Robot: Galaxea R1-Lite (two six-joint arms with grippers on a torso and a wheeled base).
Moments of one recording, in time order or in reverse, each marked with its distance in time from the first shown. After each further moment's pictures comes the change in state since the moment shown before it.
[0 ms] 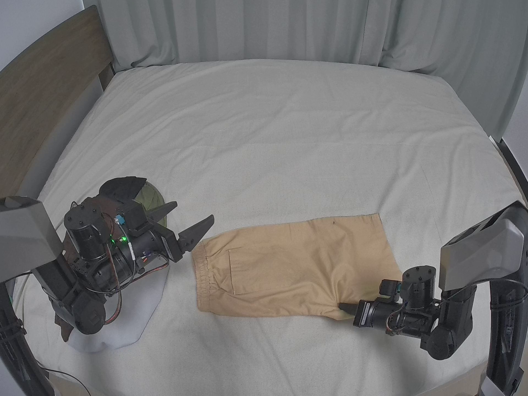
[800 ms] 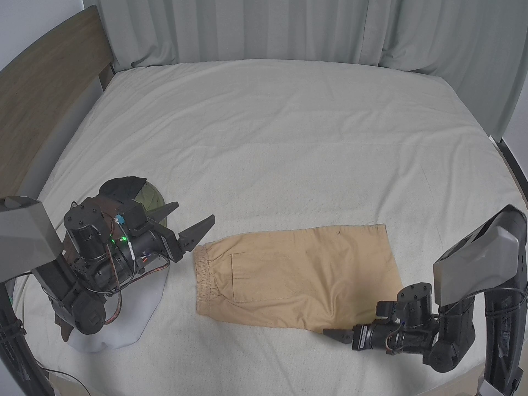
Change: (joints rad) left arm -0.001 -0.001 0.000 0.000 -0.011 -0.019; right arm 0.067 0.016 0.106 0.001 -0.011 -0.002
